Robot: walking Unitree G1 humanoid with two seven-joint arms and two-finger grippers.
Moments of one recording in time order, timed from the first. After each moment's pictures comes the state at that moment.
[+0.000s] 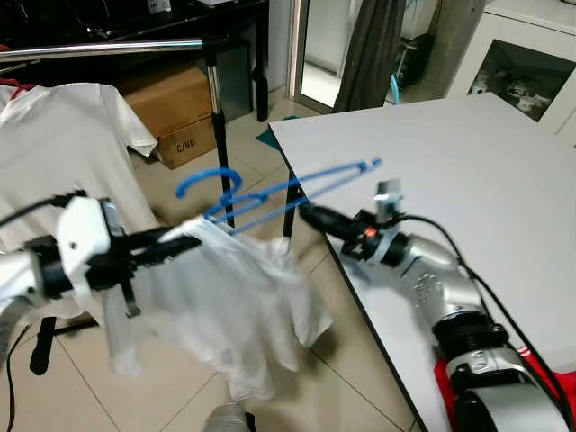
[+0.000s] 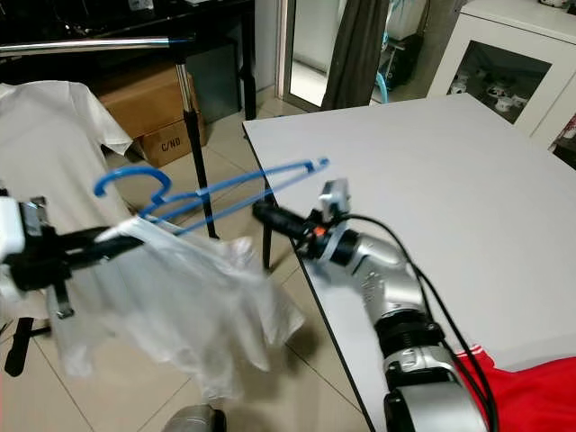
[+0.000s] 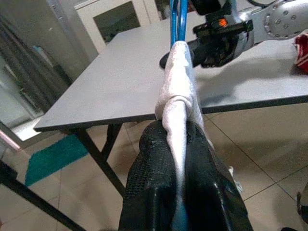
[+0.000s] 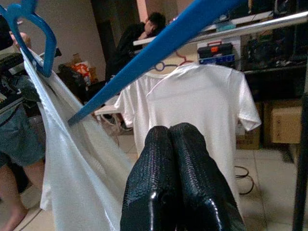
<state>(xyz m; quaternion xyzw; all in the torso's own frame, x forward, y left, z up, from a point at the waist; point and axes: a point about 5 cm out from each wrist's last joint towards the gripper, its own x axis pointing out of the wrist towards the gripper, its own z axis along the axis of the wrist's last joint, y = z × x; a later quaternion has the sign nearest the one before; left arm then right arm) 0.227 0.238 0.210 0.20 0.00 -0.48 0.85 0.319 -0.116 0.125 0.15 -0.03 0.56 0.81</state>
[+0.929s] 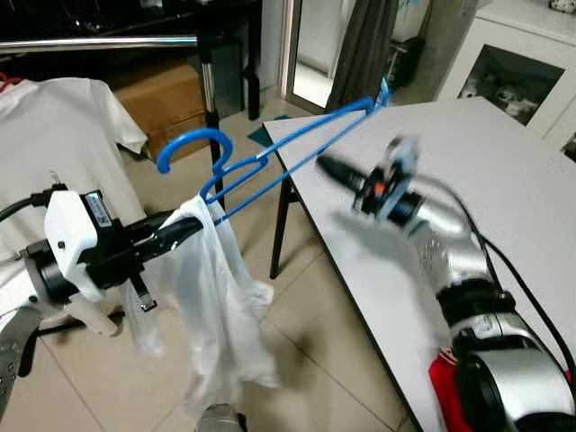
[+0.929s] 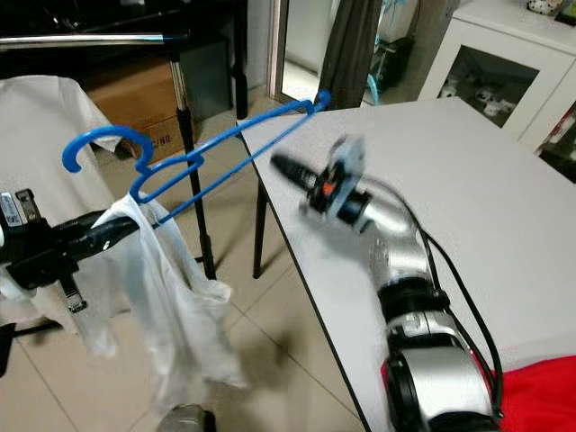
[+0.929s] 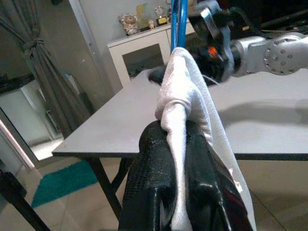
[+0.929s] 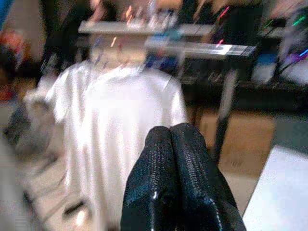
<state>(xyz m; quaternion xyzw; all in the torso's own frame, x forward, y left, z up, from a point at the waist) 0.215 0.220 0.216 0.16 -0.07 -0.44 0.88 0.349 -0.125 0.152 0.04 -0.05 0.49 0.87</state>
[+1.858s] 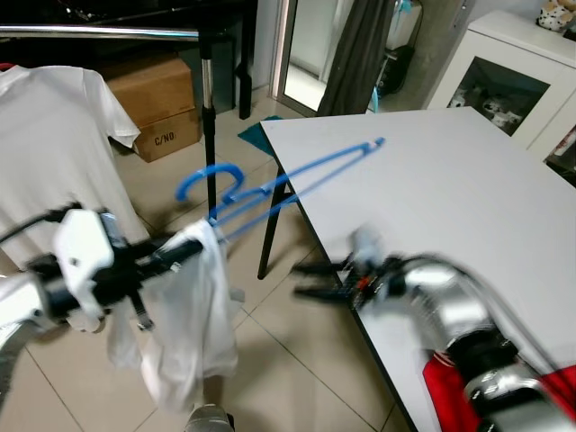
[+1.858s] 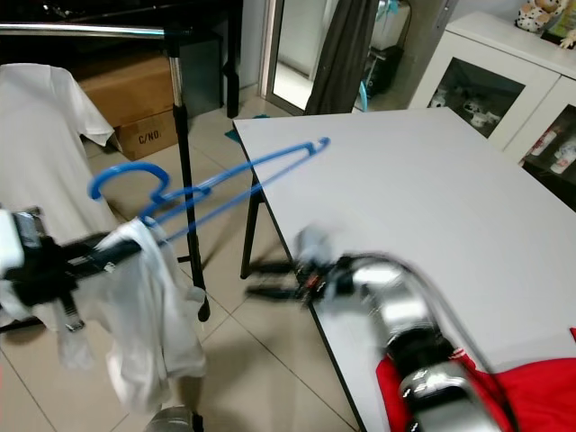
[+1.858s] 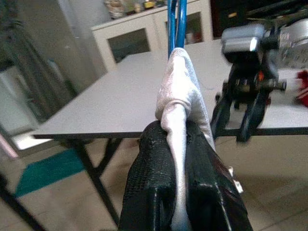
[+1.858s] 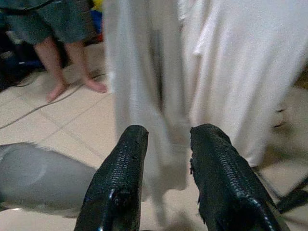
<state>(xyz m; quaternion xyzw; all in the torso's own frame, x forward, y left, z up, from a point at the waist) 0.209 0.214 0.199 0.17 -0.01 -0.47 0.86 0.279 -0.102 0.085 -0.03 0.09 0.70 0.71</state>
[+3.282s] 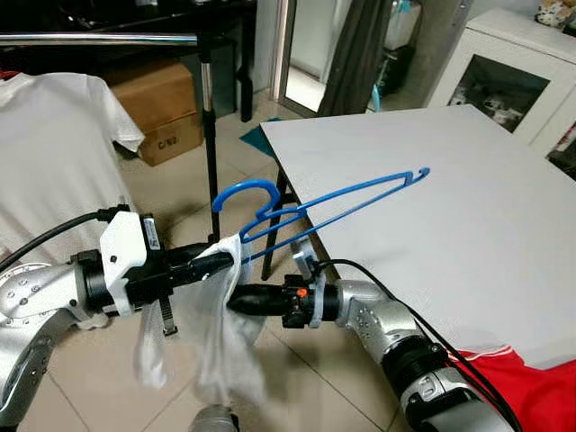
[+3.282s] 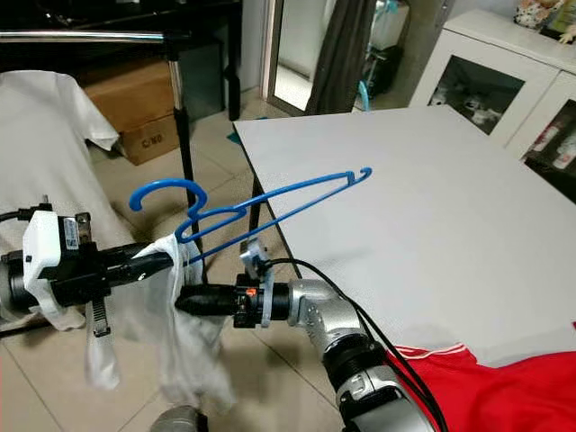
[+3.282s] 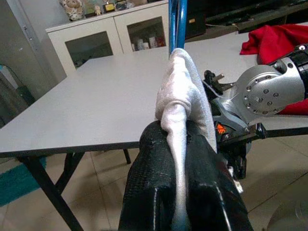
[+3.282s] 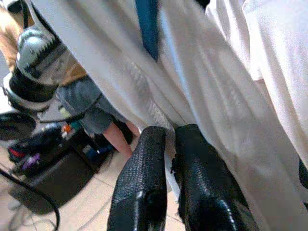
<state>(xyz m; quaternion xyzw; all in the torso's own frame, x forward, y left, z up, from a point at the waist) 0.221 0.197 0.193 0.15 -0.01 -0.53 0.83 0.267 -0.028 0.071 0.24 0.15 0.70 0.66</state>
